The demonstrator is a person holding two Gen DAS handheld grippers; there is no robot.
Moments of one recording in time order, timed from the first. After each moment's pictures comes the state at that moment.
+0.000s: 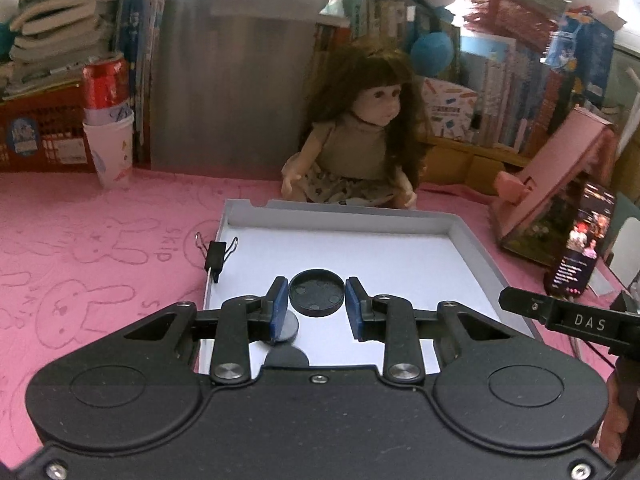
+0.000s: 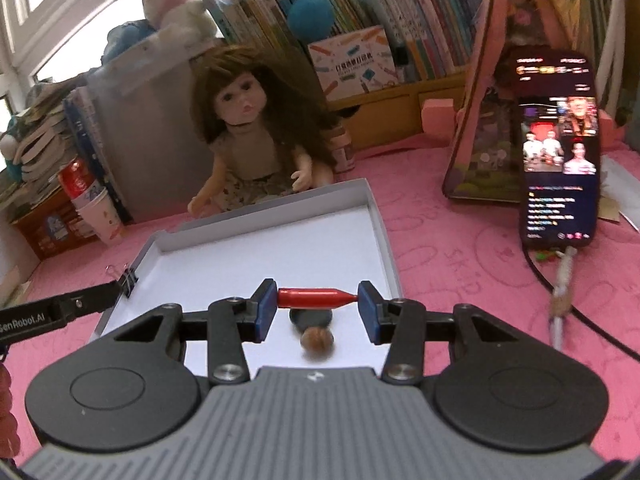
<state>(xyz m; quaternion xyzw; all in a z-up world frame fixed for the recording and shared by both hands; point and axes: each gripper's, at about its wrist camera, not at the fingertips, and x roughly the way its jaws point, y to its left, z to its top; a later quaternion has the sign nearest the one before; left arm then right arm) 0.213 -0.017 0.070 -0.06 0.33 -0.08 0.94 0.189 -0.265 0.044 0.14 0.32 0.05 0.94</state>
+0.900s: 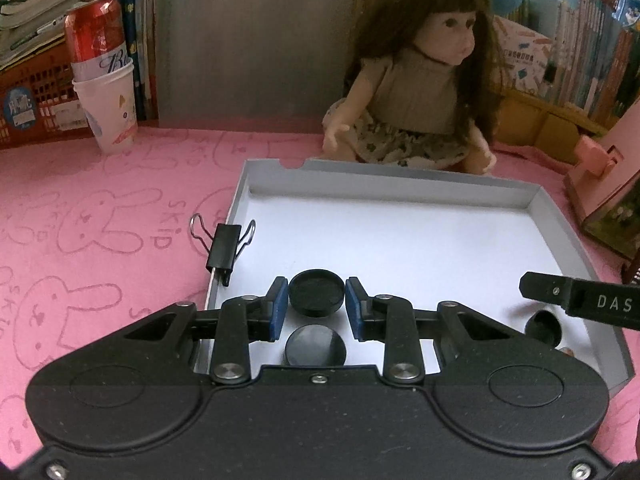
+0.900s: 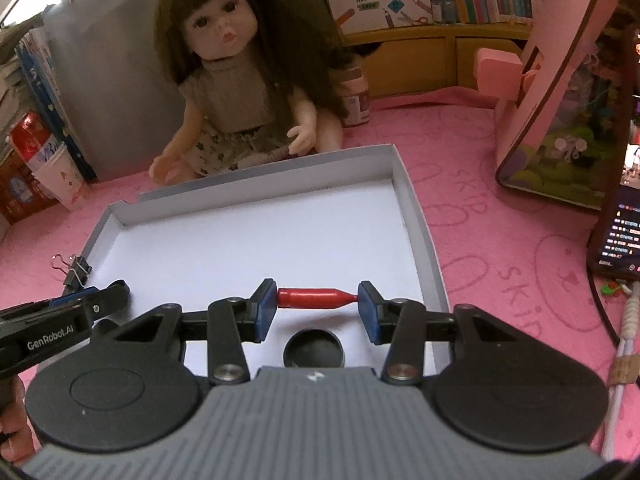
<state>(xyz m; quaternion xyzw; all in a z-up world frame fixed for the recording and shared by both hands) 0.288 -0.022 0.014 -0.03 0.40 -0.02 0.92 0.279 -0.244 0.013 0.11 0.41 0.05 0.90</state>
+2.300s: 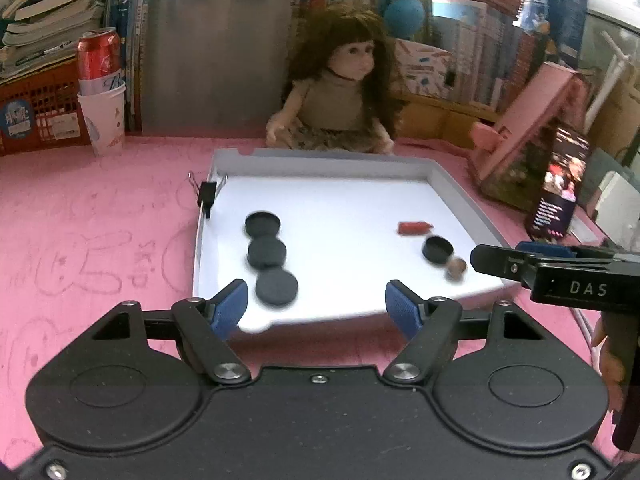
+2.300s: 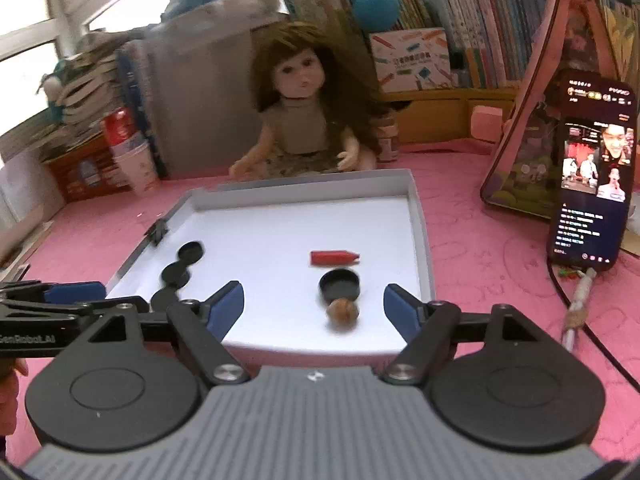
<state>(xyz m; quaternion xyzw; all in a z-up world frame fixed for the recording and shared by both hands) 0.154 -0.018 0.049 -0.03 0.35 -0.11 0.93 0.161 -0.249 0.042 0.07 0.31 0.12 0.94</state>
